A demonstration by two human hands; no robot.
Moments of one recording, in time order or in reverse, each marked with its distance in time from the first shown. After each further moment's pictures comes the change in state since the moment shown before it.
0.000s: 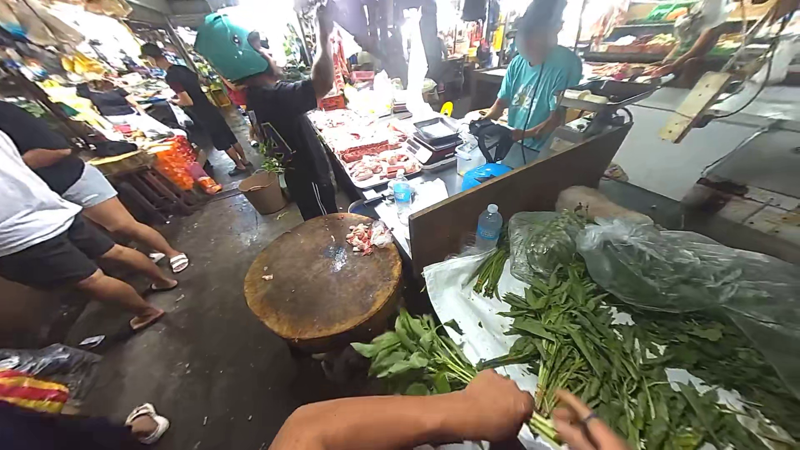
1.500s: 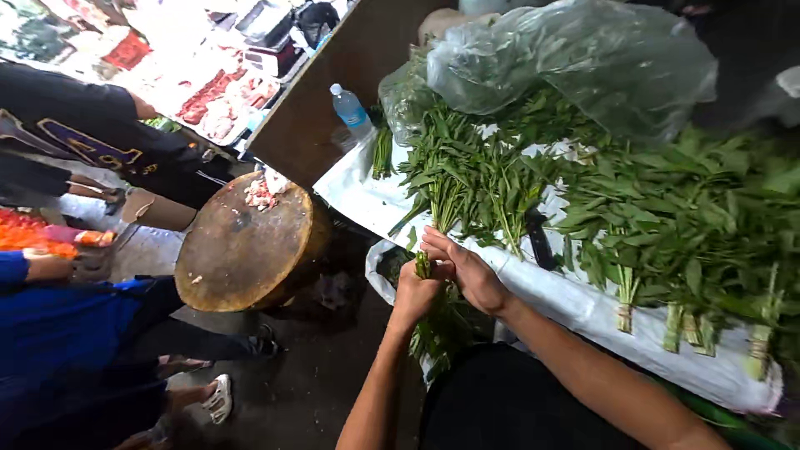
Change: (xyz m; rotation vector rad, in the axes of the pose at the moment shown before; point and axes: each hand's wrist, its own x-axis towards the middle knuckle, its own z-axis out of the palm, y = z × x) left_hand -0.002 0.127 0.057 -1.068 0.547 -0.268; right_hand -0.053 0.062 0.030 0.861 0.085 -0.380
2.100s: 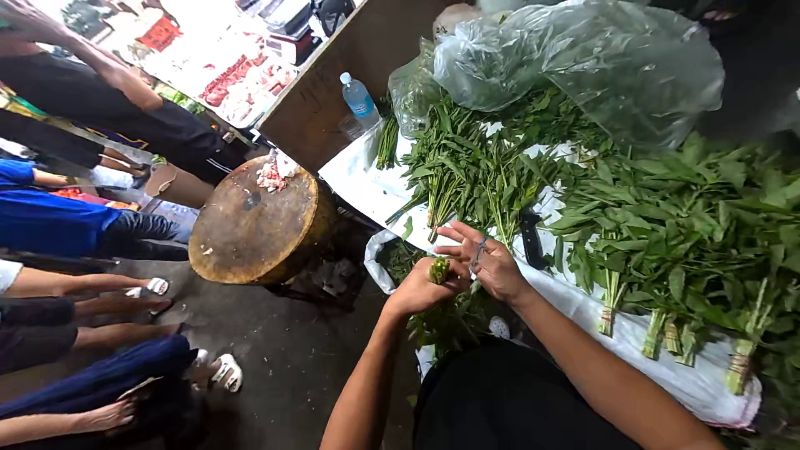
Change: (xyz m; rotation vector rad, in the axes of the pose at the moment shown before) left_hand -0.010 0.014 0.021 0.007 -0.427 0.071; right_hand -0.029 -0.003 -0.050 0.149 0.030 -0.061
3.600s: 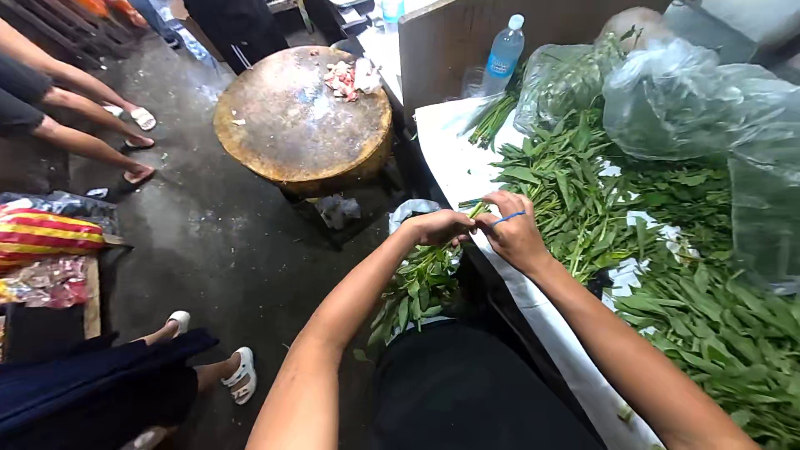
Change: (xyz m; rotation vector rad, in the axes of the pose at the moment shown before) left_hand -0.017 -0.100 -0.174 -0.536 -0.004 -0.425; right_hand 0.142 0.068 0.062 -1.545 -0.515 -0.596
